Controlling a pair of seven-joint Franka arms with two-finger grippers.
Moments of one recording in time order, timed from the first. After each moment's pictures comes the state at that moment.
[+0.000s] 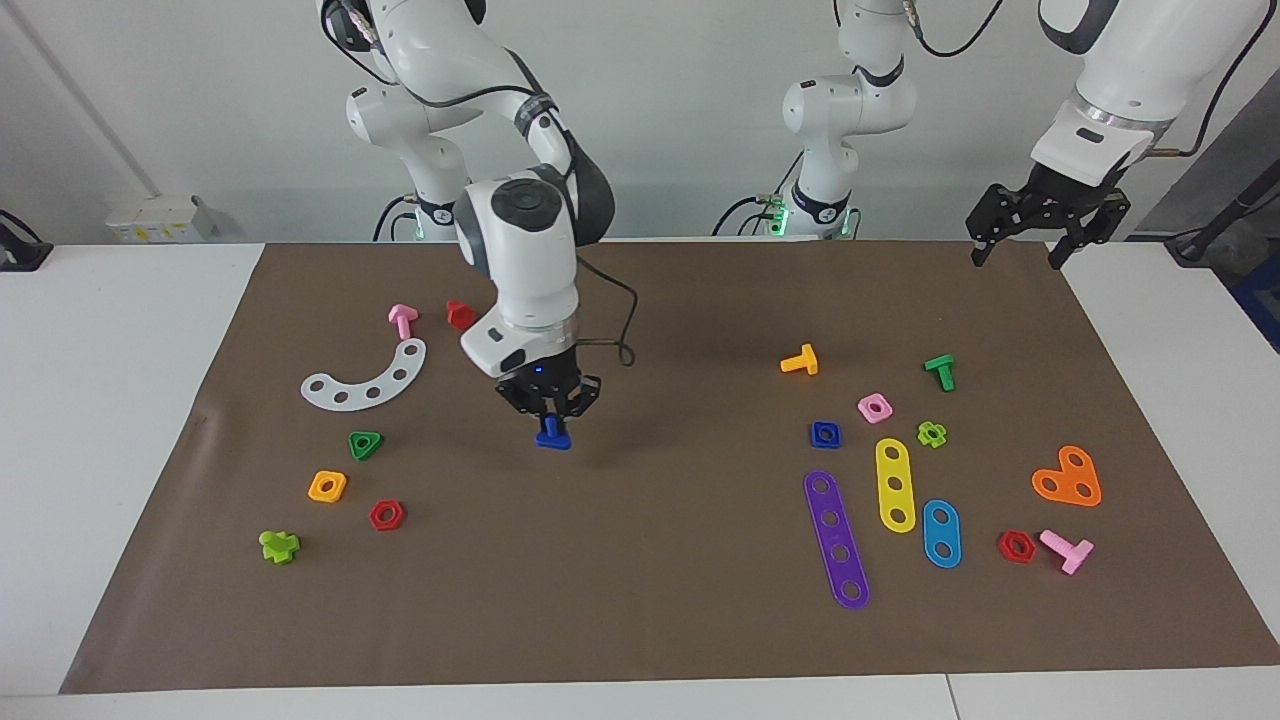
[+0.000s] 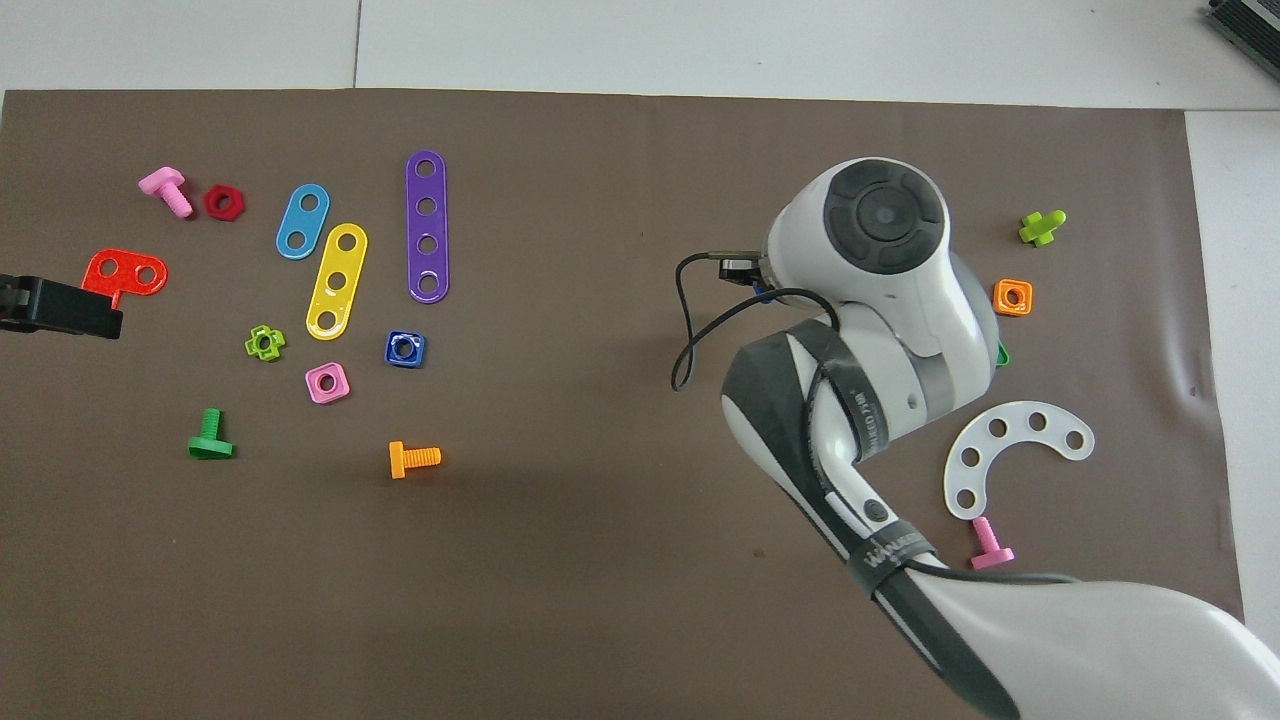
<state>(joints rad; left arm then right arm) 0.02 -0.03 -0.05 -1.56 0.01 1.57 0.12 0.39 0.34 -0.05 -1.65 -0.08 2.12 0.48</state>
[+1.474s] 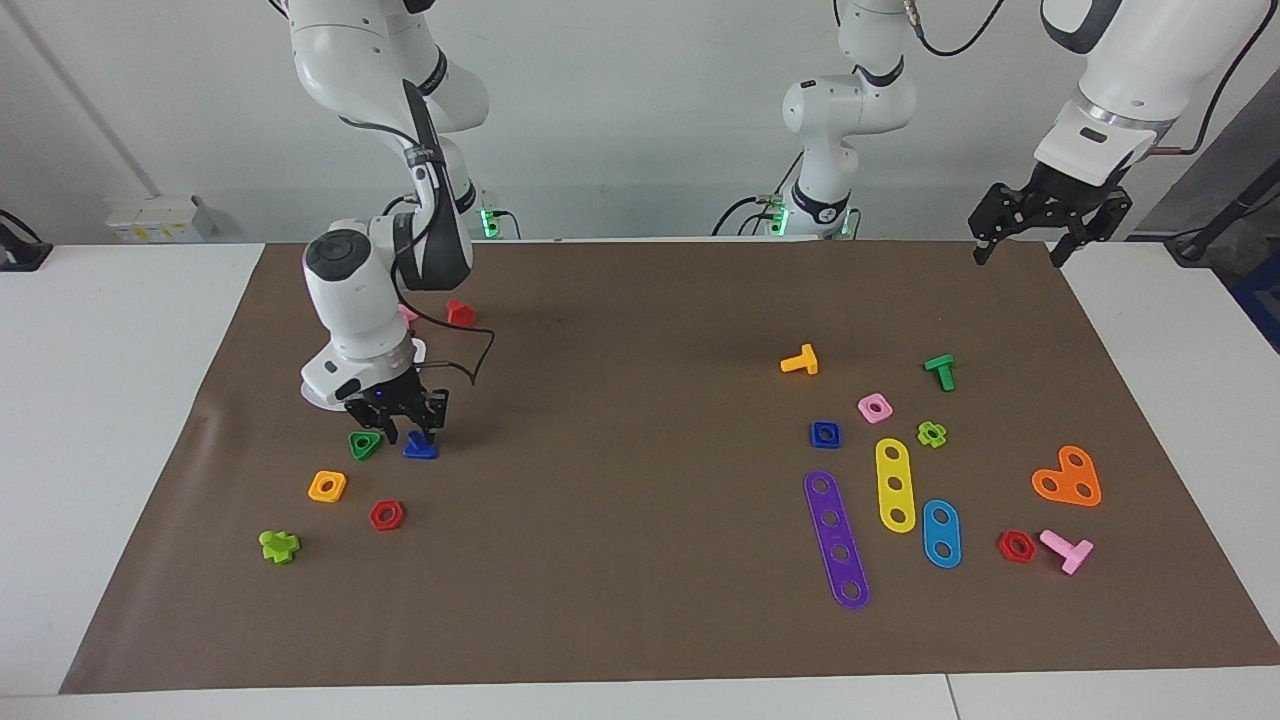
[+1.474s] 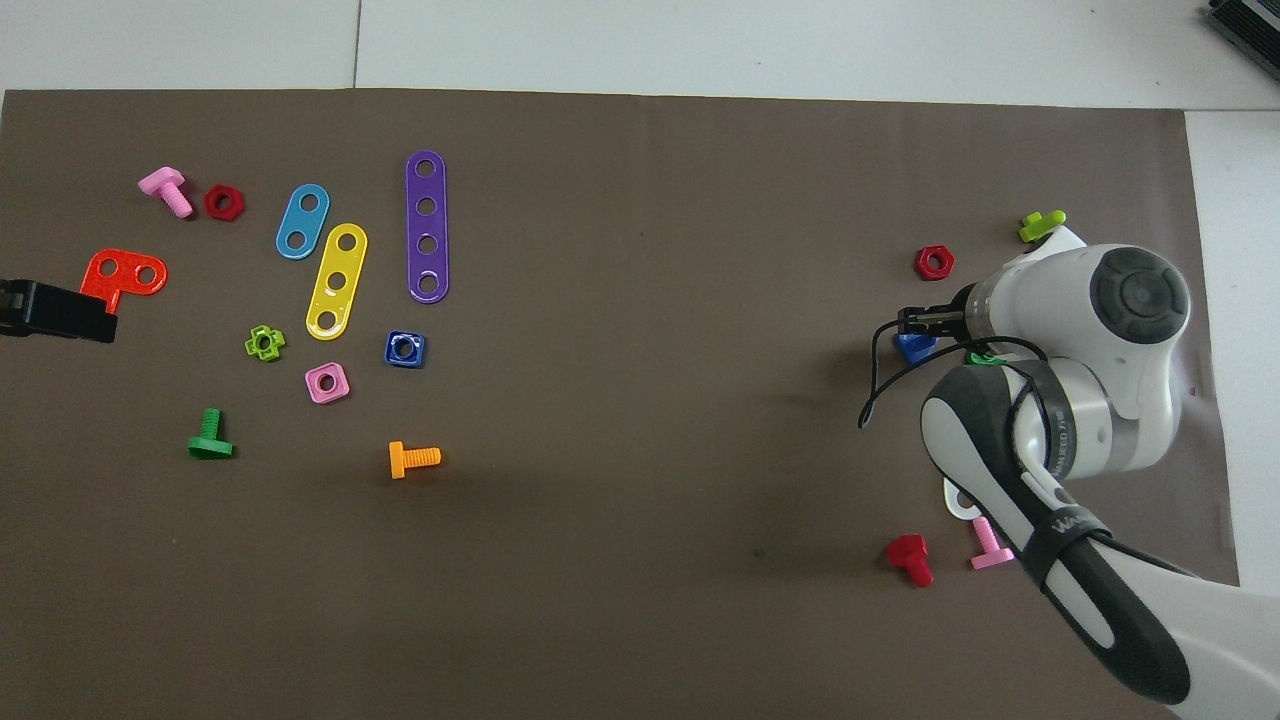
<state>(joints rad) 0.02 -0.04 -0.04 -1.57 0.01 1.56 0.12 0.12 0.18 -0.05 -2.03 -0.04 2.36 0.14</state>
